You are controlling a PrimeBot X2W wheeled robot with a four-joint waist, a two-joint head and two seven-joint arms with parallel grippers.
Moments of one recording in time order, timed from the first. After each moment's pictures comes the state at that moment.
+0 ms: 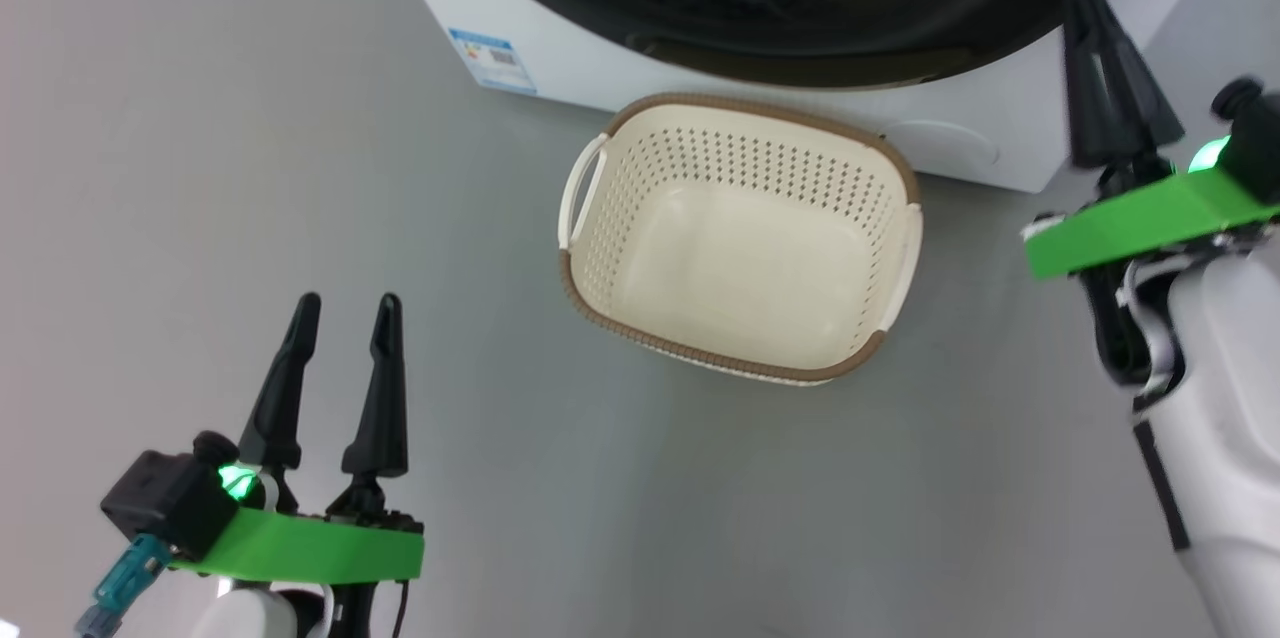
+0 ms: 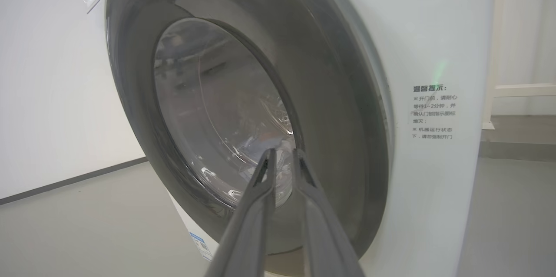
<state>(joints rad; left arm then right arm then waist) -0.23 0.11 -0.18 0.11 -0.49 -0.13 -0.26 -0.67 -0.24 0.15 0.40 0.39 0.13 -0.26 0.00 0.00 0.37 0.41</state>
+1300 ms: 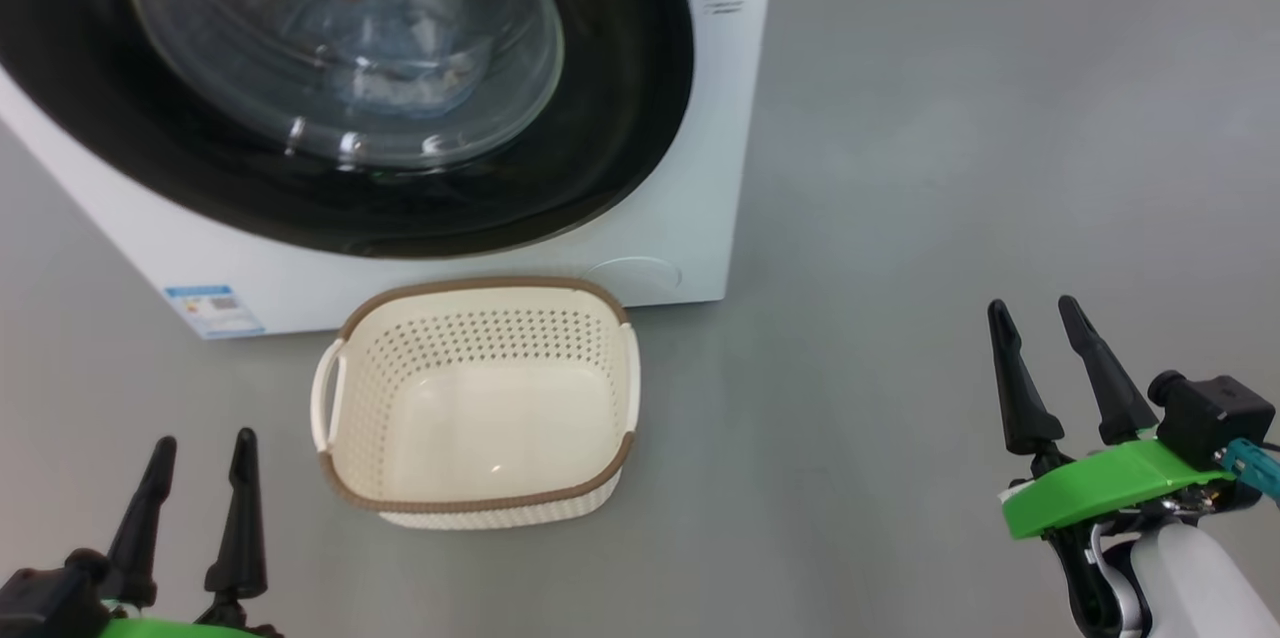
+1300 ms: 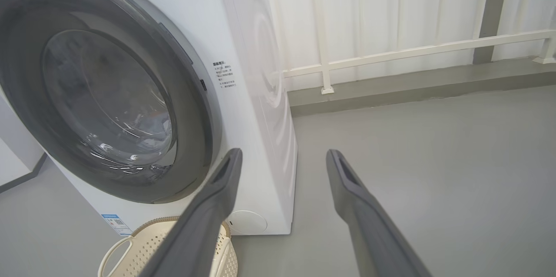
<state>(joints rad) -0.05 0.25 -0.04 0.20 -0.49 -0.13 -0.26 -0.21 -0.16 0.08 0.33 0.42 0.13 -0.26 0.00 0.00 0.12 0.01</state>
